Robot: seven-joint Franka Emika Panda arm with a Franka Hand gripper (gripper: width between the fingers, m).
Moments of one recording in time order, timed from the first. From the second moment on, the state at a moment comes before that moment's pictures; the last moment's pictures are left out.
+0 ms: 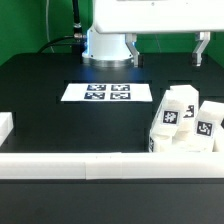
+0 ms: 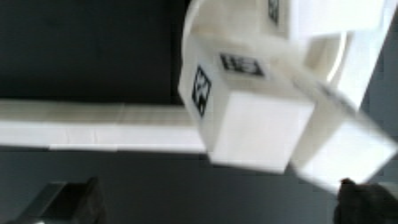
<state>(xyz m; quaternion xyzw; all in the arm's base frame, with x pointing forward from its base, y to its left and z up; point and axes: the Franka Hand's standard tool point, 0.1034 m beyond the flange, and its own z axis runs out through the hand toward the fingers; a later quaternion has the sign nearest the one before) 0.606 0.053 0.138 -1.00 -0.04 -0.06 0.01</state>
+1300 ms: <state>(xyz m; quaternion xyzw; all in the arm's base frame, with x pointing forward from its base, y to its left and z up) 0.626 0.051 0.125 -0.90 -0.44 -0.01 -0.04</state>
